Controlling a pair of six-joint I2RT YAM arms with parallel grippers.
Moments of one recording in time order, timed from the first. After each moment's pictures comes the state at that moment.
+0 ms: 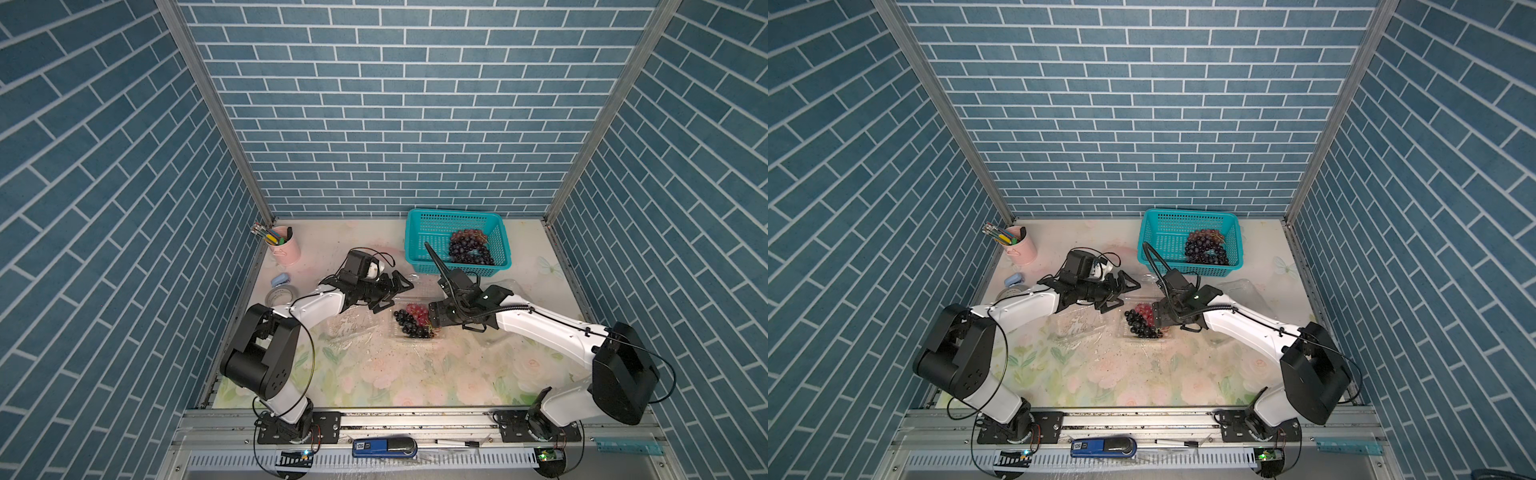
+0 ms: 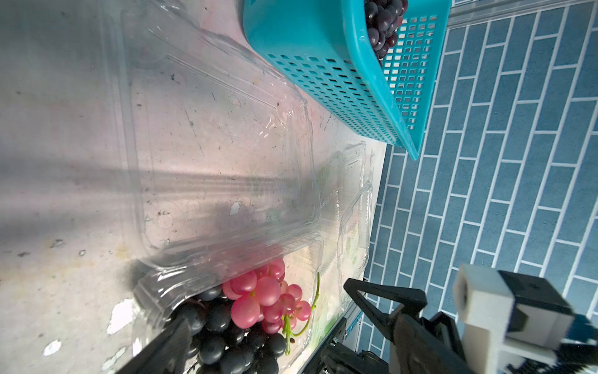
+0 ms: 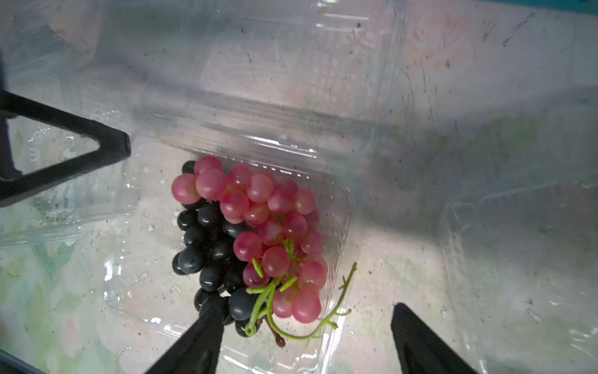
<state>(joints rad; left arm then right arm) -0.44 1.62 0.94 -0.10 0.65 -0.94 0.82 1.47 0.99 -0.61 0.03 0.57</state>
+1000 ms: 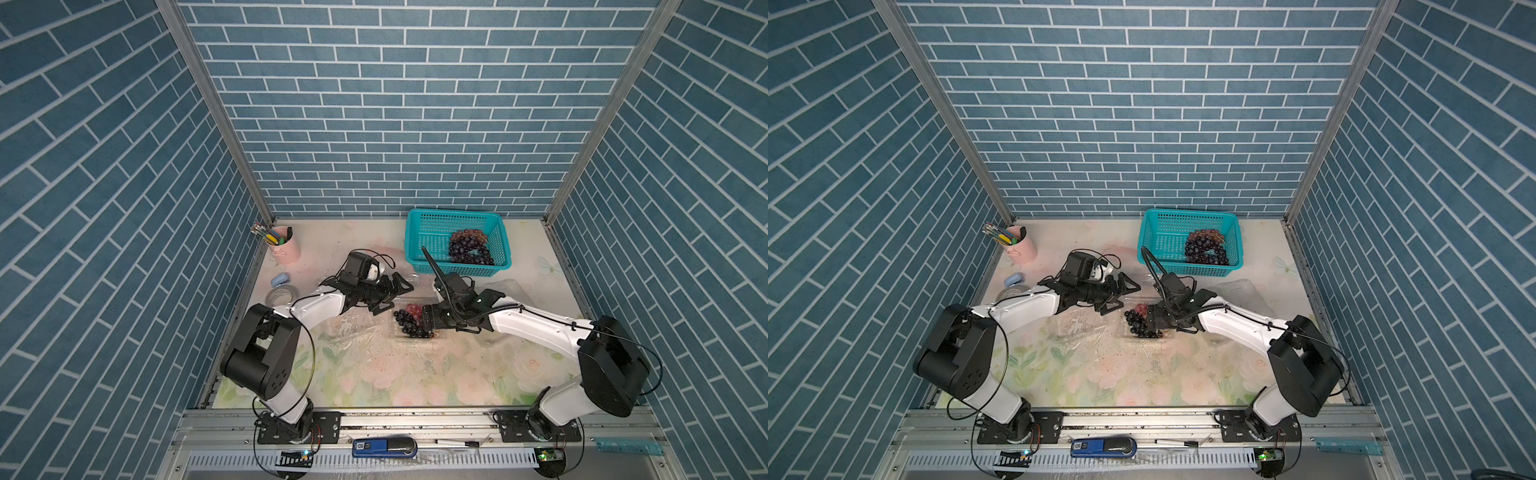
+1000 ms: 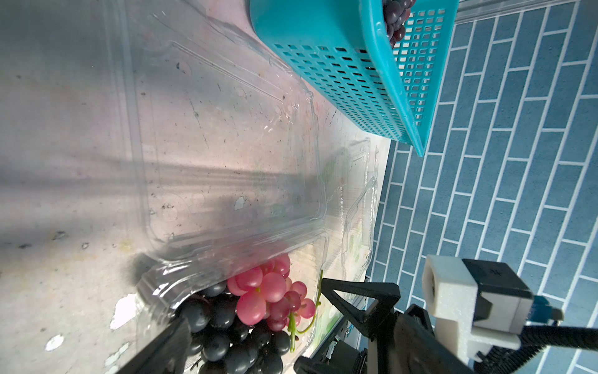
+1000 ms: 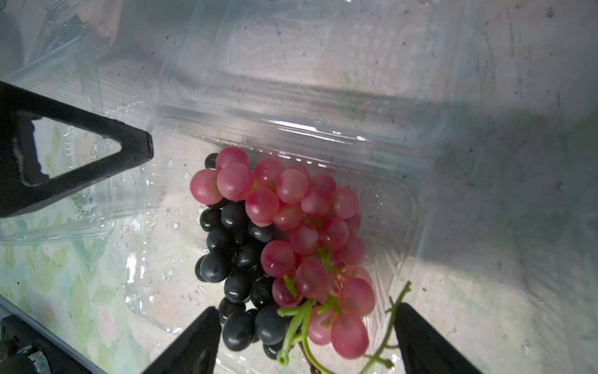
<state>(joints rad) -0.44 1.62 0.92 -0.10 0.65 -0.94 0.83 1.52 0.97 -0.49 -0.07 0.61</state>
